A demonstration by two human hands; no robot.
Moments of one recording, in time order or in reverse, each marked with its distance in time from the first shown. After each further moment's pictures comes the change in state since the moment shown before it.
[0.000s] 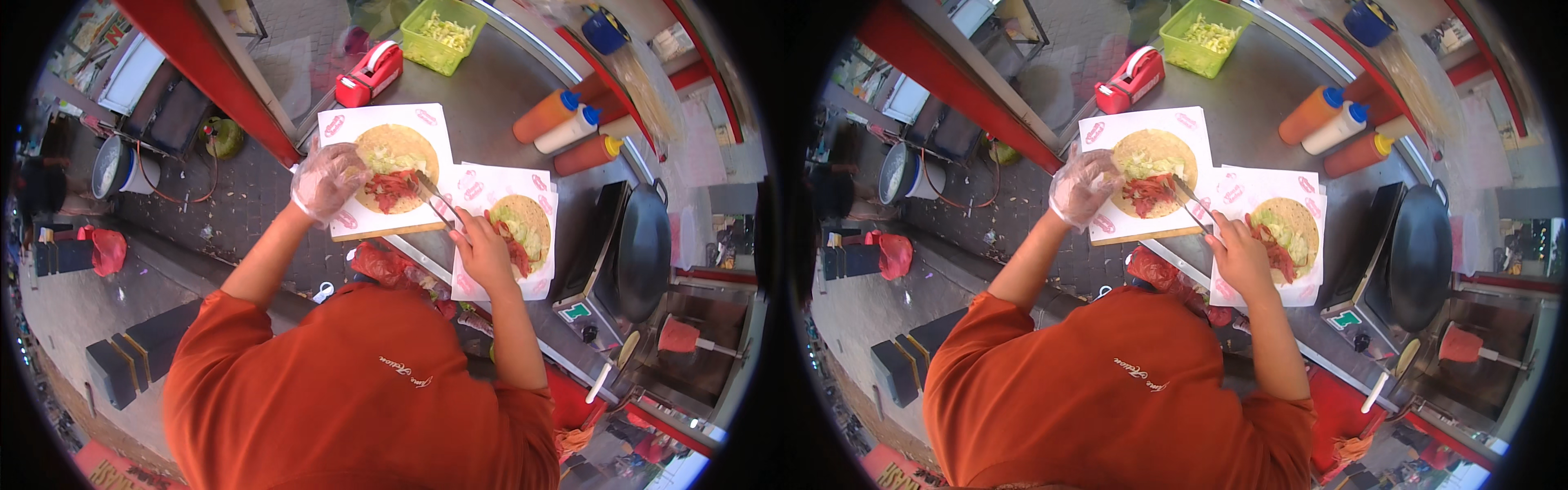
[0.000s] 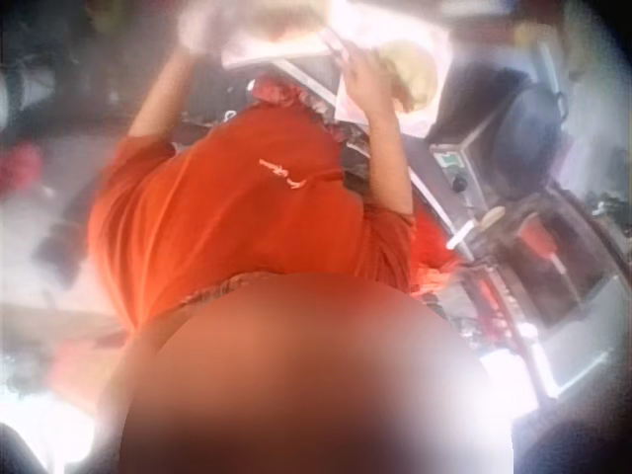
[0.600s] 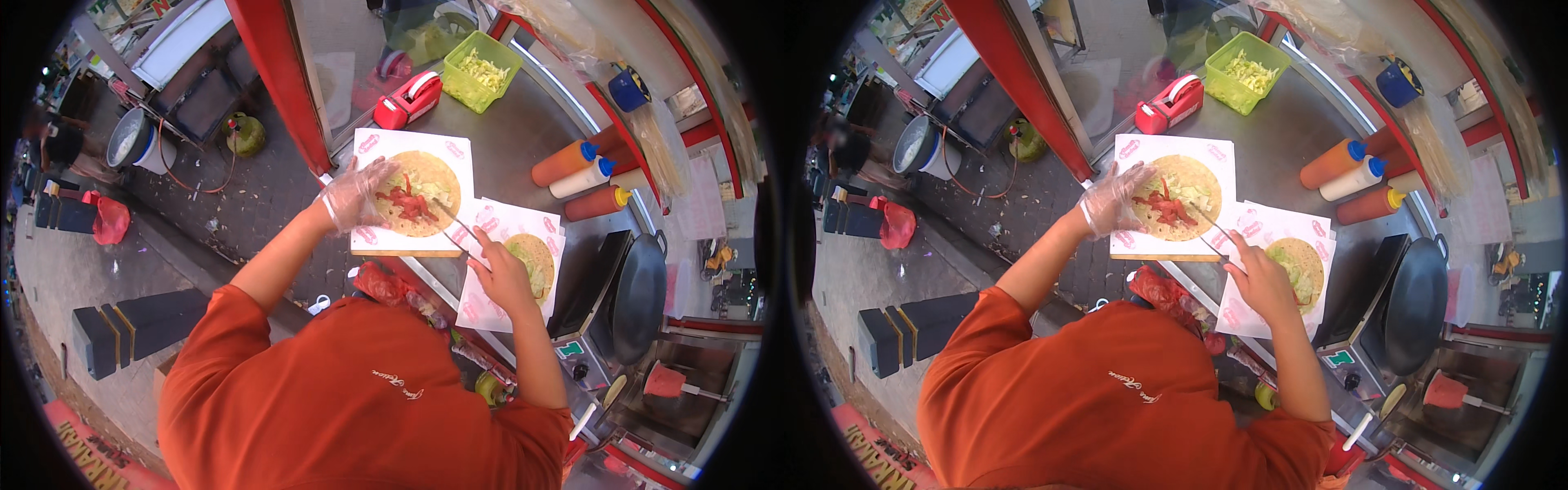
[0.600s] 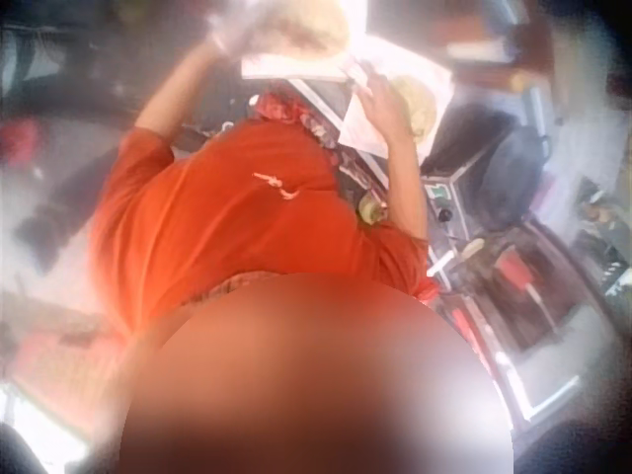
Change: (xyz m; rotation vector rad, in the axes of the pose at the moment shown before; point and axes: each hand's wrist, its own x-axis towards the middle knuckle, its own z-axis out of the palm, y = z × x) left_hand 0.000 -0.011 -0.003 0.086 -0.311 -0.015; right_hand 0.026 -0.009 -0.025 -0.201 -0.153 -0.045
